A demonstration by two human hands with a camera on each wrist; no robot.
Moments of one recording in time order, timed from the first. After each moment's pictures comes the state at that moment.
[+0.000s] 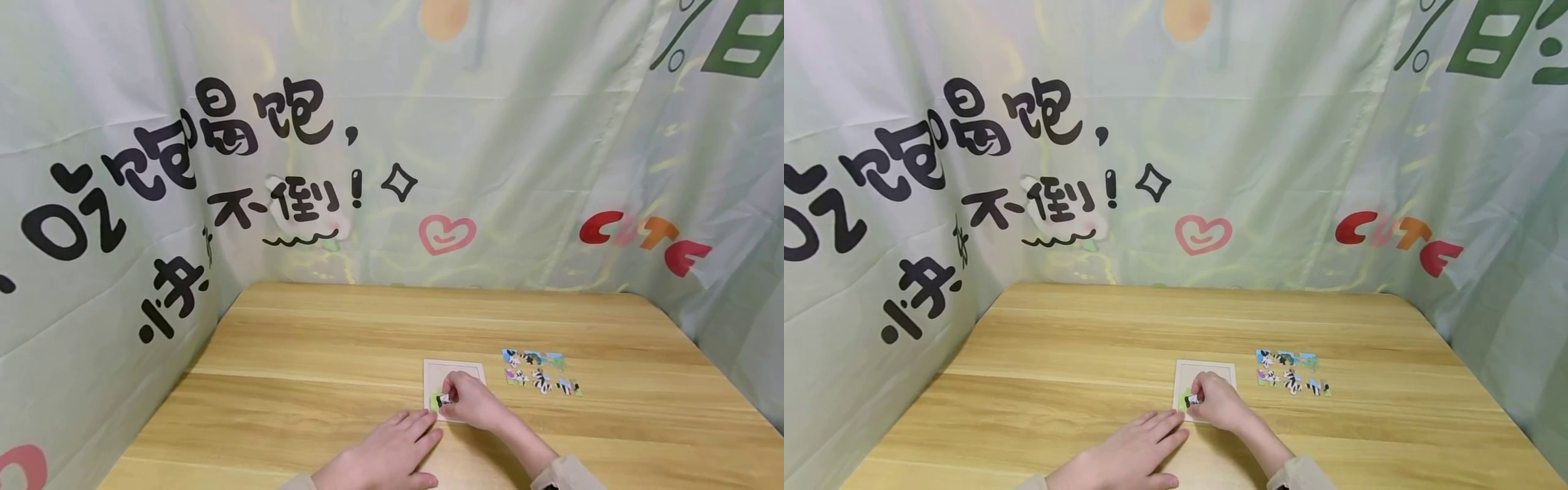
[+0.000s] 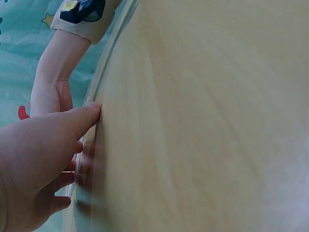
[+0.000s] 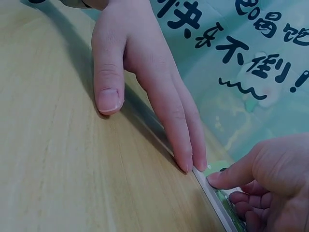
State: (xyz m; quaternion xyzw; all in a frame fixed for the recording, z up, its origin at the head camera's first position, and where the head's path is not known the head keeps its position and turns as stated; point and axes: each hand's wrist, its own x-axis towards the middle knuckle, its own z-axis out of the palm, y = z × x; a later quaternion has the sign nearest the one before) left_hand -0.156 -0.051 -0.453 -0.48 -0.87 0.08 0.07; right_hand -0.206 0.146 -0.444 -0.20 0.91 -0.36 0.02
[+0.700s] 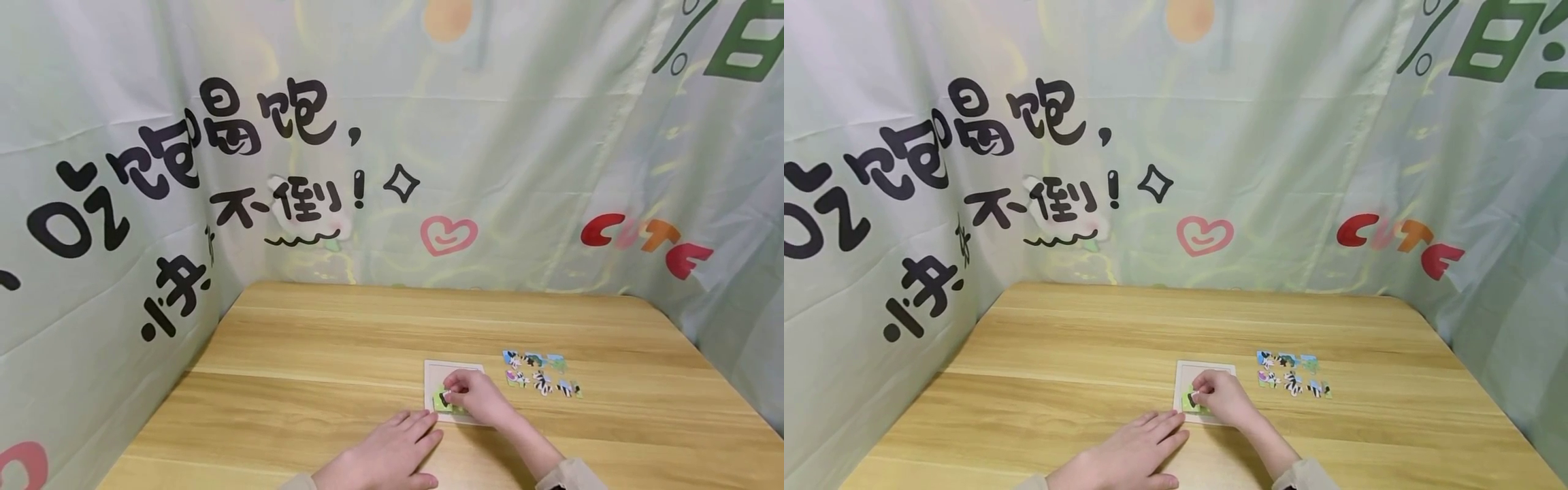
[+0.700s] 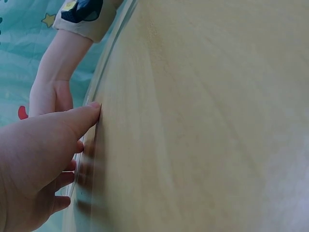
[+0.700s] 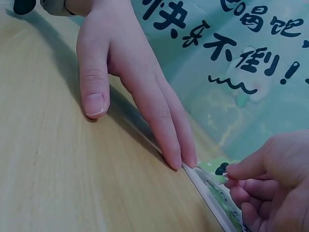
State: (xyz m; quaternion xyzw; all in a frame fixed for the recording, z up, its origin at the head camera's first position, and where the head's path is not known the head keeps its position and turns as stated) left_hand -0.156 -0.051 -0.453 -0.48 -0.87 0.09 0.06; right_hand -0.208 0.151 -0.441 -0.13 0.89 -0.43 0.03
